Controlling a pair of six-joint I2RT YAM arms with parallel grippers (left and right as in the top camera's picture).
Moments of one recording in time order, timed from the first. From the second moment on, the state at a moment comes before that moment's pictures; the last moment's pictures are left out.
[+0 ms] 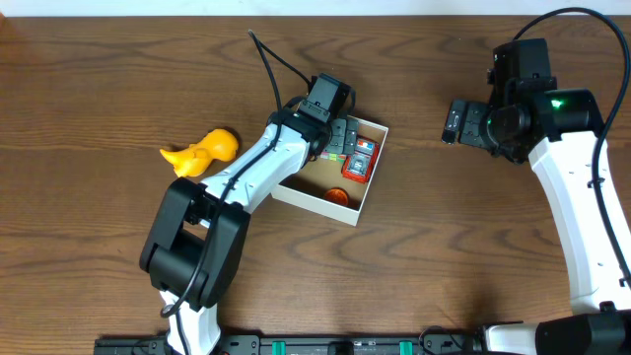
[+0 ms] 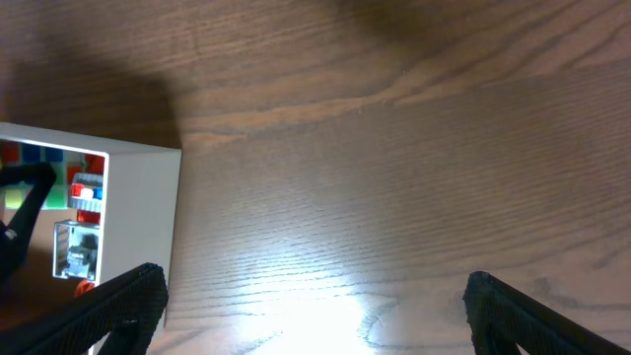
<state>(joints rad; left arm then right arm) -0.54 1.97 1.40 -0.49 -0.09 -0.34 0.10 1.55 1.51 -1.15 0.06 0.35</state>
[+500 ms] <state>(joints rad) -0.54 1.95 1.40 -0.50 -0.12 -0.34 0.10 1.55 1.51 -1.15 0.06 0.35</state>
